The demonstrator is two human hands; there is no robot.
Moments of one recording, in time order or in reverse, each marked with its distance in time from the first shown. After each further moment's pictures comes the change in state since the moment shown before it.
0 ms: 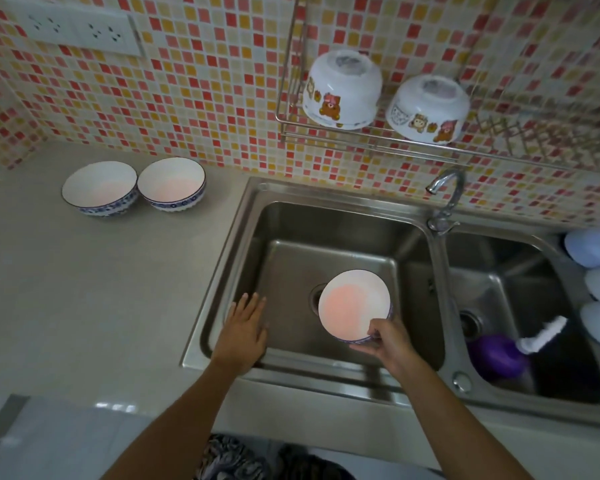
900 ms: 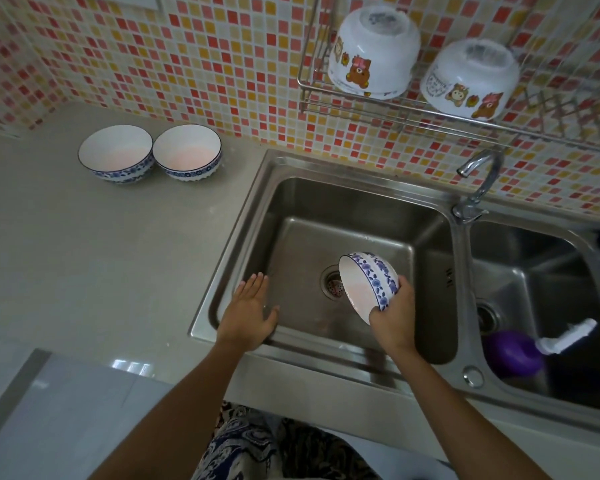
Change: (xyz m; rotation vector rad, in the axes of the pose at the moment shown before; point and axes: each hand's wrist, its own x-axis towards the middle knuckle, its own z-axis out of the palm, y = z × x) left_hand -0.008 0.004 0.001 -0.020 0.043 -0.079; right_hand 0.016 0.013 0.007 -0.824 0.268 -0.592
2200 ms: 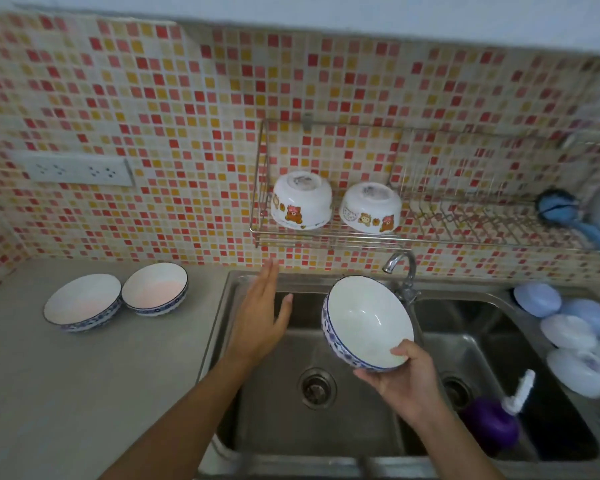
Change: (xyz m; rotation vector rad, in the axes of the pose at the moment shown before) left_hand 0.100 0.116 -0.167 -0.268 0.442 0.380; right_hand -0.019 -0.104 -0.111 1.388 -0.311 0.336
